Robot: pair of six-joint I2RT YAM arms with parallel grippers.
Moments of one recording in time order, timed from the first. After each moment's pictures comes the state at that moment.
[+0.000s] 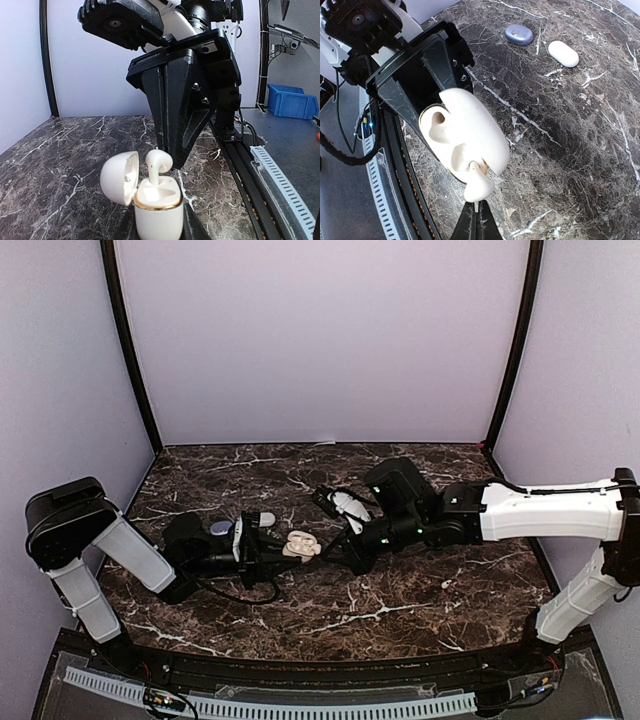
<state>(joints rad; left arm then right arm) -0.77 1.71 0.39 1.36 0.72 -0.01 1.08 1.50 1.10 -0.31 -0.23 0.19</state>
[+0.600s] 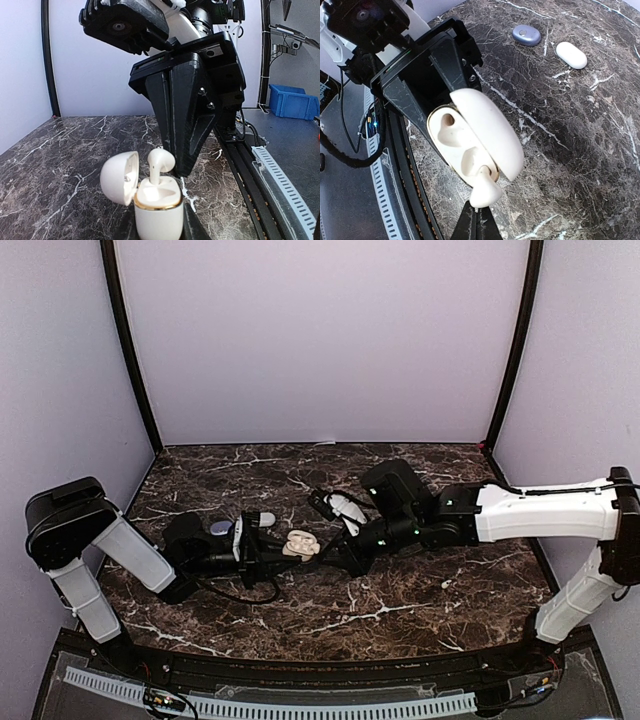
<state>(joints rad) -0.77 1.71 0.39 1.36 0.72 -0.01 1.08 1.51 1.09 -0.28 -0.26 0.19</state>
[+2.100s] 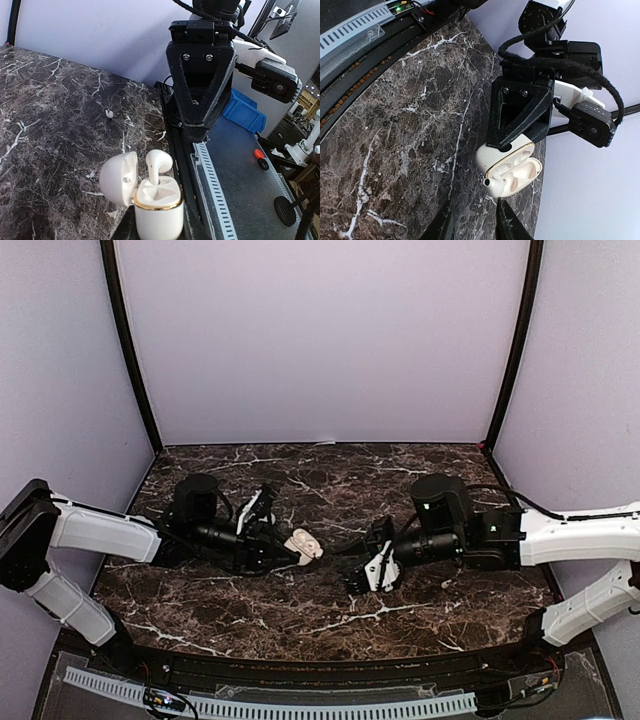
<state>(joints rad) -0.71 1.47 0.62 0.55 0.99 -0.17 1.09 1.25 0.81 -0.03 -0.32 -1.17</state>
